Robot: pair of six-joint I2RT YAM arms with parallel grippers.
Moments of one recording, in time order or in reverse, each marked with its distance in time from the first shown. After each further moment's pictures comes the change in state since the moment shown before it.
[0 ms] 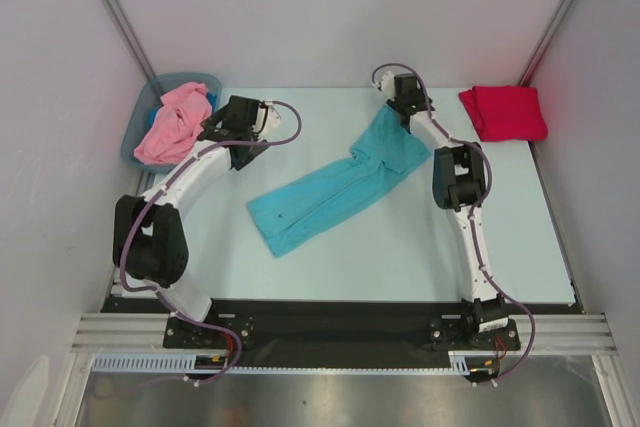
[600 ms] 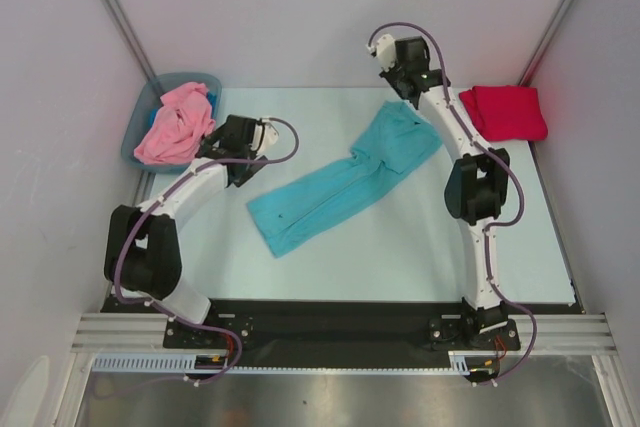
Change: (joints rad) left arm 0.003 -0.077 -0.176 0.078 0.048 -0.046; right arm 0.041 -0.354 -0.011 -0.304 -0.157 0.229
